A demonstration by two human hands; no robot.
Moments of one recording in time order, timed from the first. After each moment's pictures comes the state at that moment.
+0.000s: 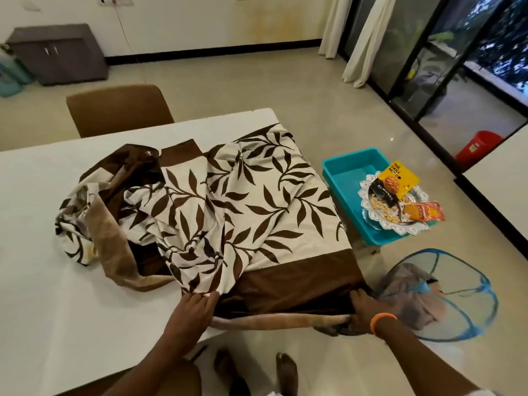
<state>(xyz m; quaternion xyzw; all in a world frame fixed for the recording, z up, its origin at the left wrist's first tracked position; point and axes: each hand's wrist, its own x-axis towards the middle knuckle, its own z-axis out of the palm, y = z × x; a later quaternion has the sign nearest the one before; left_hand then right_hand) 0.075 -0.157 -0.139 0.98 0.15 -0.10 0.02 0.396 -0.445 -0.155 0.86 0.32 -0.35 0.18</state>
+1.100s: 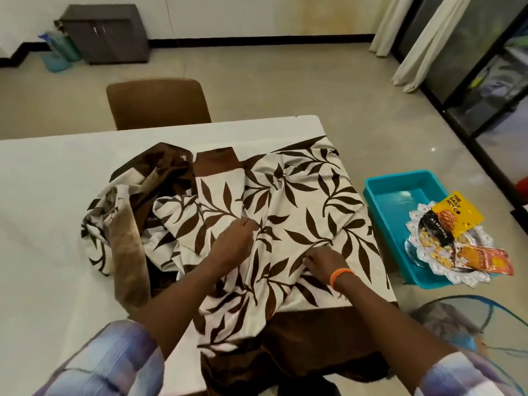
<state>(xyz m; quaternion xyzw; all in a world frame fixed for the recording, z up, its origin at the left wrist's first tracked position) 0.232 -0.009 -0.111 0.94 0.28 0.08 0.20 0.423 -0.183 -0.151 0.85 0.47 -0.26 -0.01</state>
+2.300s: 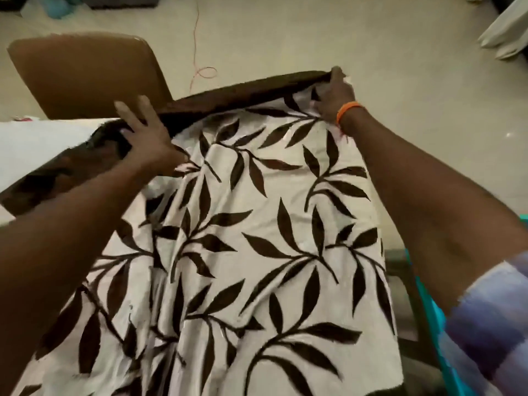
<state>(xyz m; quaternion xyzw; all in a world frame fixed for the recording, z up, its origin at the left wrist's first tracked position) 0.449 0.294 -0.124 0.73 0.66 0.00 0.15 0.786 0.238 -0.161 0.85 0.43 -0.17 -0.25</state>
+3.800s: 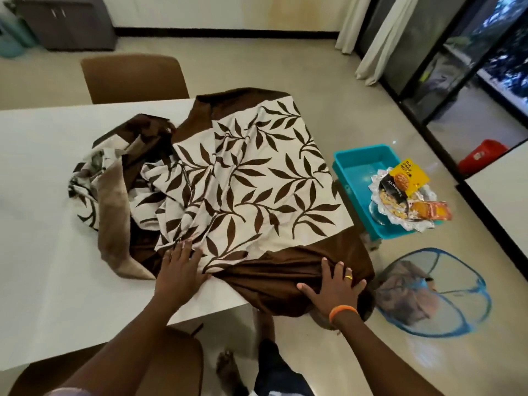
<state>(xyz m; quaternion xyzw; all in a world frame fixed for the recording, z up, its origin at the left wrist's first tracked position) 0.045 -0.103 -0.182 0.93 0.35 -0.11 0.07 0.298 -0.373 -0.155 0.93 0.25 -0.23 0.08</state>
